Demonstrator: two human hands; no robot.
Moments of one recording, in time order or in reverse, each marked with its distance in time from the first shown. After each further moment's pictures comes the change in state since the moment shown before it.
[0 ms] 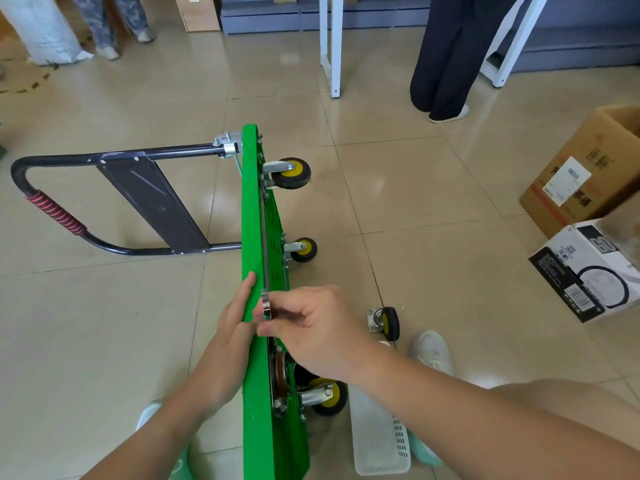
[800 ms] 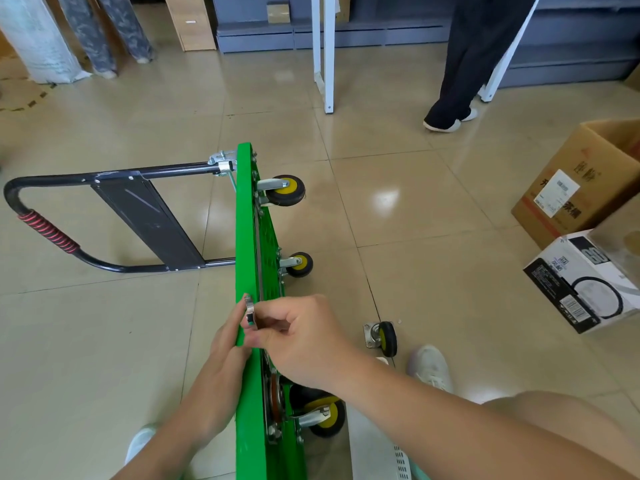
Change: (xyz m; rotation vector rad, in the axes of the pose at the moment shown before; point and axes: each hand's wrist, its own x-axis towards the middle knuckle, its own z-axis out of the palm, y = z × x) left_hand 0.002 -0.006 0.001 -0.034 0.014 -0.063; right_hand 0.015 0.005 0.004 0.027 0.020 0.174
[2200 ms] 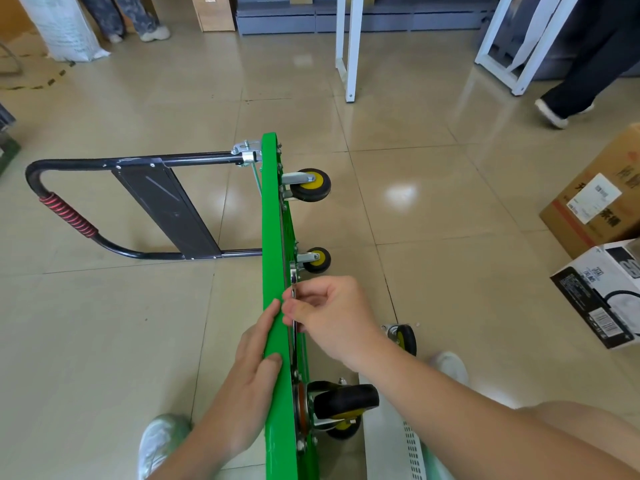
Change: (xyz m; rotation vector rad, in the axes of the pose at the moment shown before) left_hand -0.005 0.009 -0.003 0.110 -0.048 0.035; right_hand 0.039 -0.010 -0.004 0.019 0.067 0.271
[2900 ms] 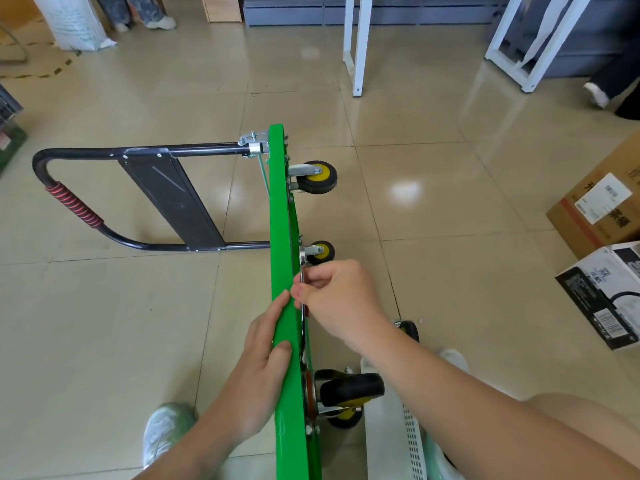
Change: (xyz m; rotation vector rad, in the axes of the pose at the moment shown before) left_hand 0.003 0.002 0.004 -0.064 -0.007 0.009; right_hand 0.014 -0.006 0.002 -0.146 0.085 0.017
